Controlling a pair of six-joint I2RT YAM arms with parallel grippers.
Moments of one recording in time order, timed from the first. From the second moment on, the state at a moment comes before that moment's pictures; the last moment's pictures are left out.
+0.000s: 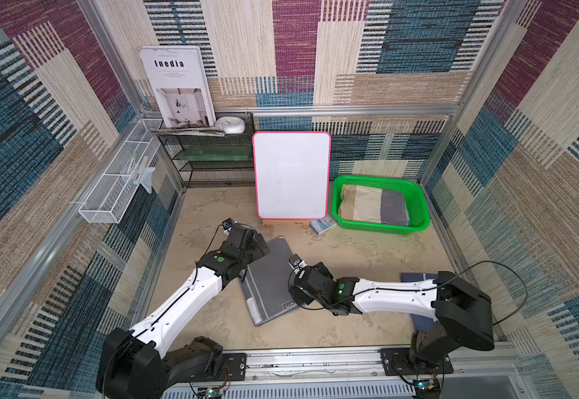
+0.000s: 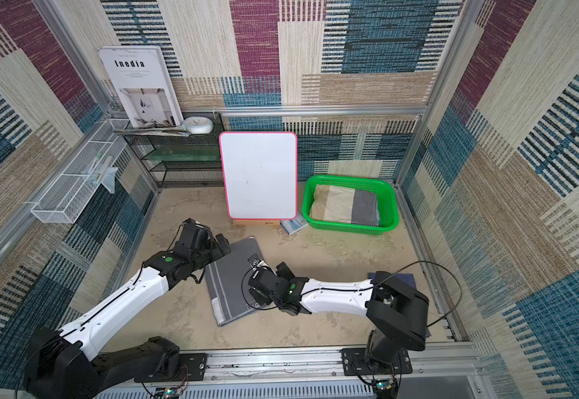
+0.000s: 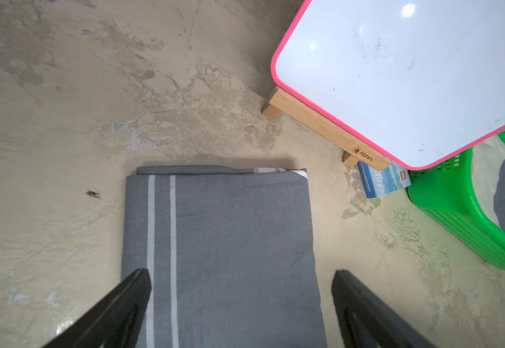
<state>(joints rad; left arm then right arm) -0.41 1.17 0.86 -0.52 -0.22 -0.78 1.19 1.65 0.94 -0.17 0.46 0.22</state>
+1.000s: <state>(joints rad) -0.36 1.49 0.95 -0.54 0.00 -0.64 0.95 1.52 0.83 -0.32 0.46 0.46</state>
